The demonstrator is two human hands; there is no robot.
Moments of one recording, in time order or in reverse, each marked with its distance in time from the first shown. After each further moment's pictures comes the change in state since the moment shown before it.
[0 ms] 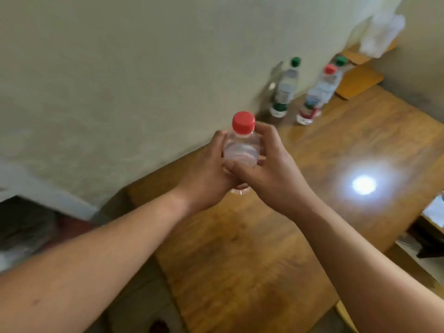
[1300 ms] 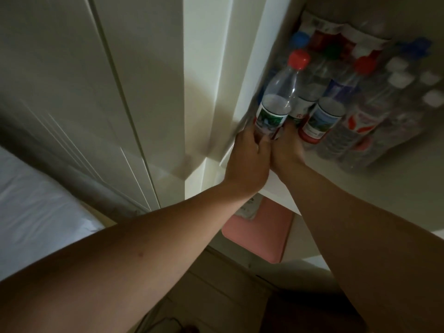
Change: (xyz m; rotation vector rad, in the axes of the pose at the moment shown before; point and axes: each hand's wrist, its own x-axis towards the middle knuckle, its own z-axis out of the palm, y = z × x) left_hand -0.301 -0.297 -0.470 -0.196 1.278 -0.366; right_hand 0.045 -0.243 0.721 -0.325 -0.543 -0.296
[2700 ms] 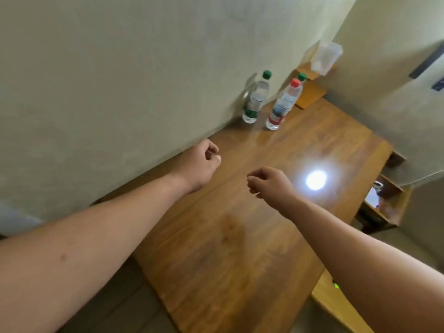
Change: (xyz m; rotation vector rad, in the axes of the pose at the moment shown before) left_hand -0.409 0.116 0.448 0.367 -1.327 0.303; right_hand -0.481 0.433 -0.446 0.179 0.526 0.888
